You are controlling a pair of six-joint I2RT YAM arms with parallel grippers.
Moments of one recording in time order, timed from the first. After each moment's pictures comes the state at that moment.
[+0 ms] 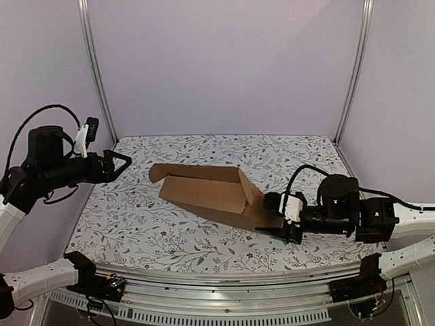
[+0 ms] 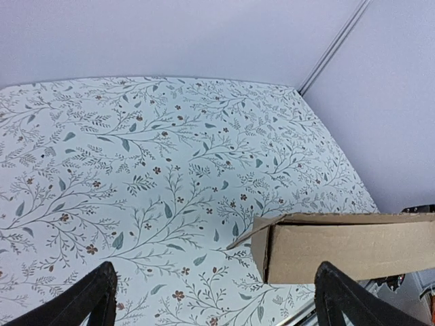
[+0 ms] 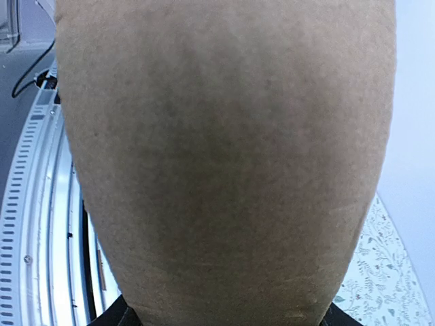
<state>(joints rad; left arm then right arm) -0.42 0.73 1.01 -0.70 0.16 -0.35 1.21 0.98 0.69 -0.11 0.11 -0.37</state>
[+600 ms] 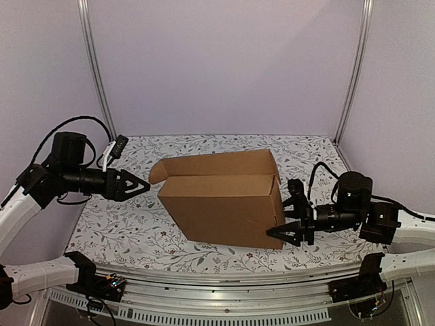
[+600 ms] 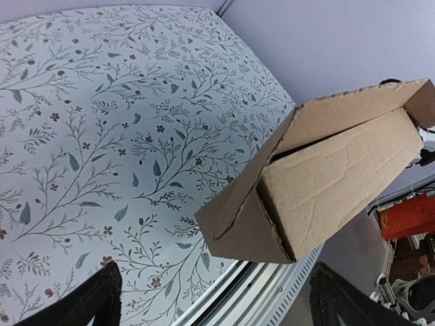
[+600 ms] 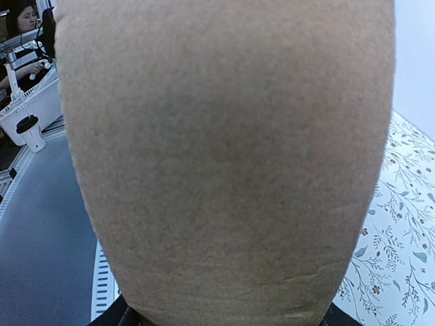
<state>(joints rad) -0.42 0.82 0.91 -0.70 0.58 -0.27 0.97 0.85 0.53 0.04 -0.41 0.00</state>
